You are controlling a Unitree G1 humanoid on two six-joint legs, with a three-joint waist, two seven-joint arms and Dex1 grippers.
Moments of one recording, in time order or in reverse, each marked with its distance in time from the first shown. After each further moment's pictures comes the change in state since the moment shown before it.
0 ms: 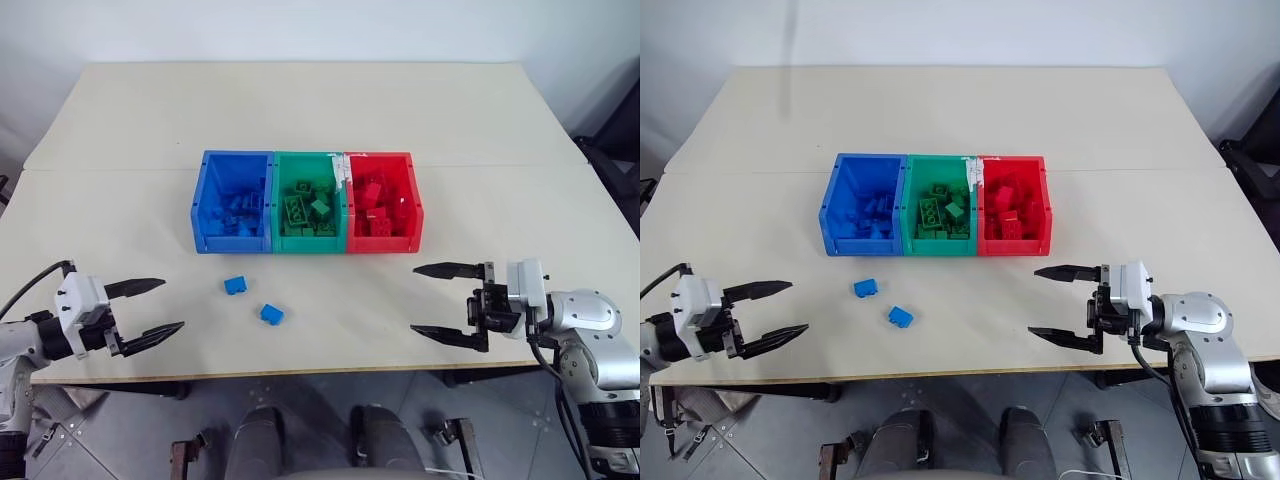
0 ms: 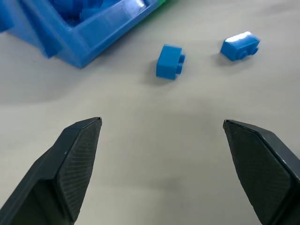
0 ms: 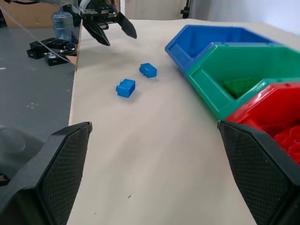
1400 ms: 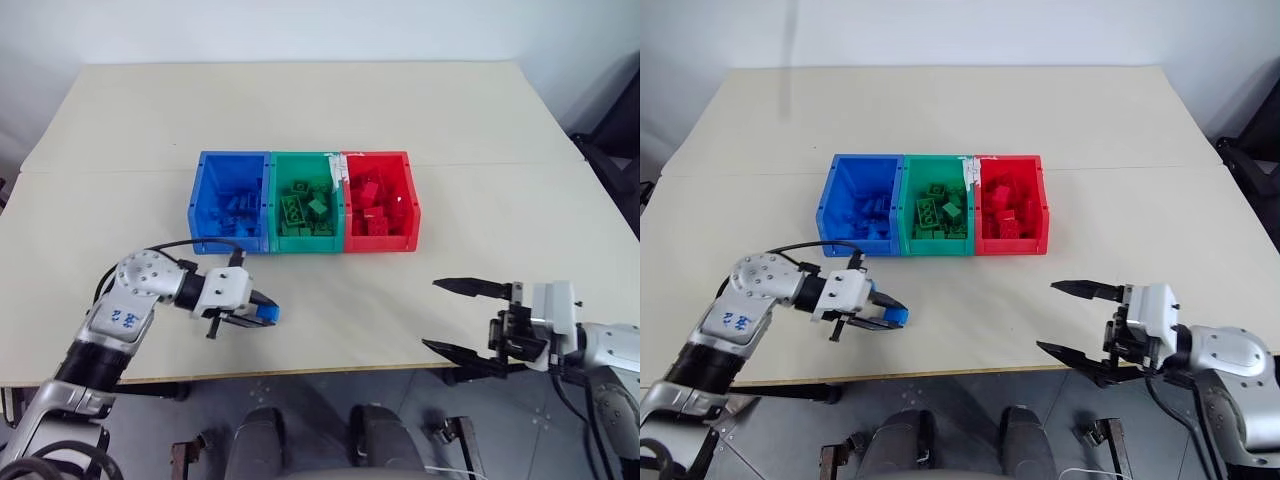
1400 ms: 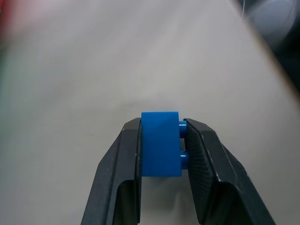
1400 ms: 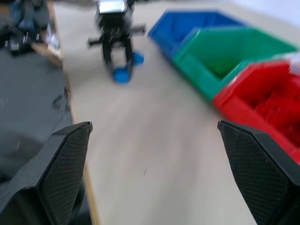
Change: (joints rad) left arm -0.430 -0.067 -0.545 -0.022 0.202 -0.021 -0.088; right arm 0.242 -0.026 -0.120 -0.307 0.049 0.129 -0.190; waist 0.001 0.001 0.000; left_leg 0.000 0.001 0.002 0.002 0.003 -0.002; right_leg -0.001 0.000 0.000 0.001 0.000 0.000
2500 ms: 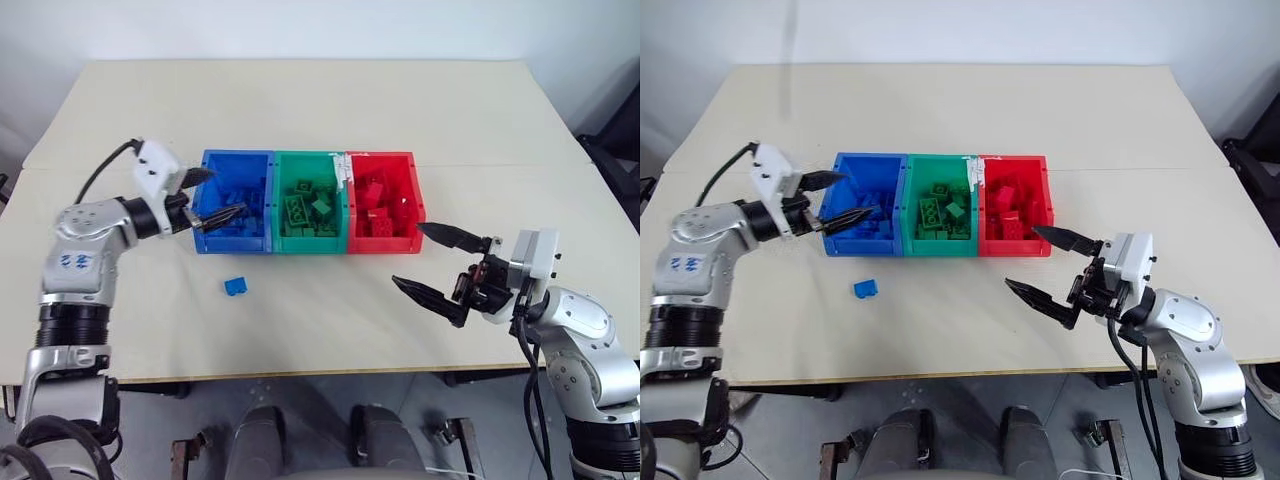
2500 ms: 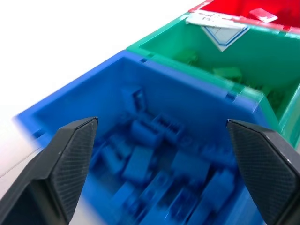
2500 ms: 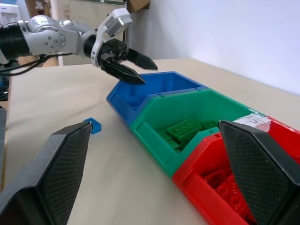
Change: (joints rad) left arm -0.160 -0.007 0.324 0.166 -0.099 0.276 0.398; right arm -0.208 0.127 0.076 0.006 0.009 0.058 -0.163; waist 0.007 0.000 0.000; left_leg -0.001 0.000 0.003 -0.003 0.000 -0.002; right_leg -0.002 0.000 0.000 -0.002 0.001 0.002
